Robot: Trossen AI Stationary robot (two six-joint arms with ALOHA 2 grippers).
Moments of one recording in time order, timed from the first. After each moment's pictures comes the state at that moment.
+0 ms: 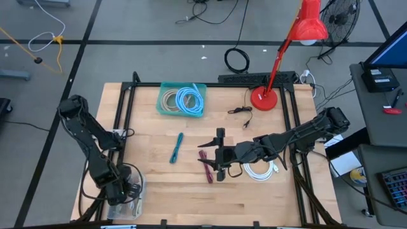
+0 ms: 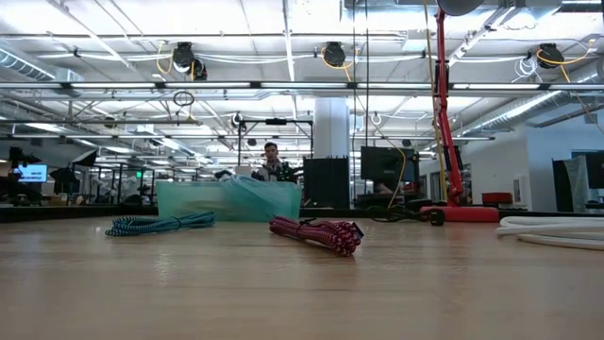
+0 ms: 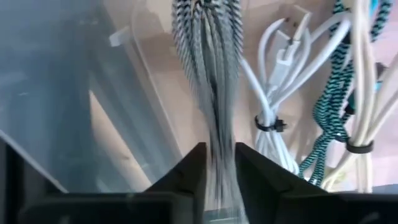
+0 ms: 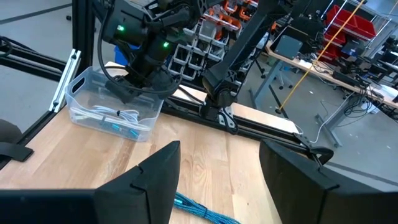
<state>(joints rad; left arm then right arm) -1.10 1.31 0.70 -0.75 0.23 -2.45 0.37 1.56 1.25 0.07 0.41 -0.22</state>
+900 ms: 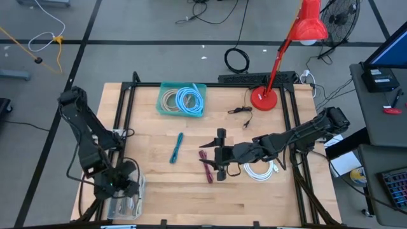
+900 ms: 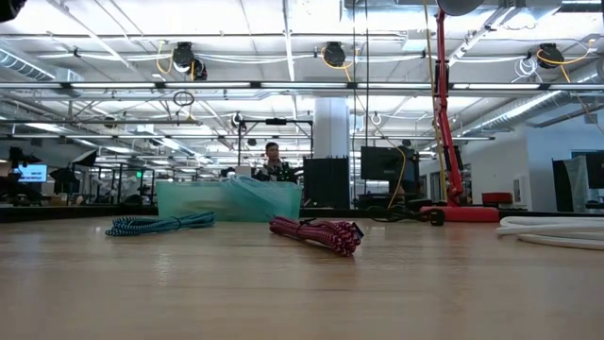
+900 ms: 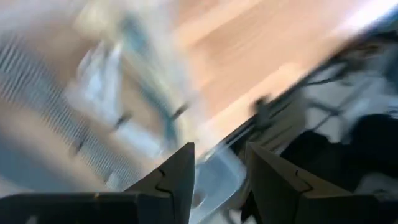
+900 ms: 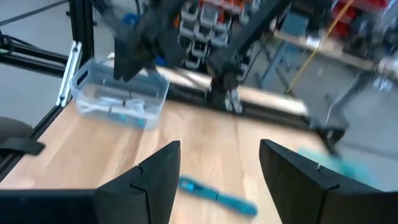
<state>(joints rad) -1.09 1.11 0.76 -0.65 -0.16 -2.15 0.36 1.56 1.25 0.01 0.41 -0.13</state>
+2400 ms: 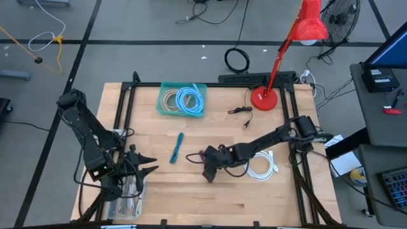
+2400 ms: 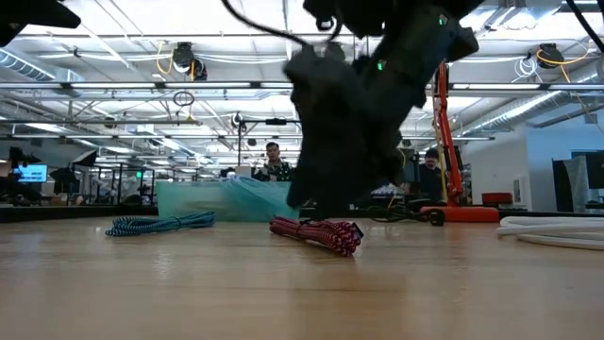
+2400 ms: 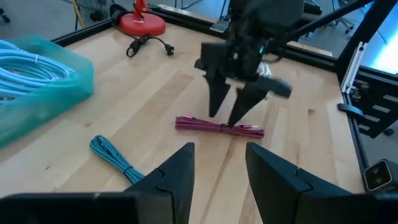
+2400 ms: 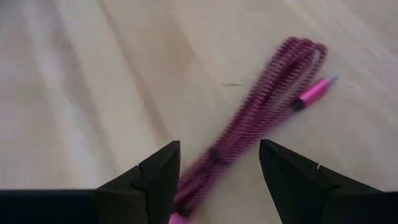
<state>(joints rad) -1.04 1.17 0.77 -0.63 -1.09 -1.20 0.26 1.95 1.19 -0.18 0.13 0.83</state>
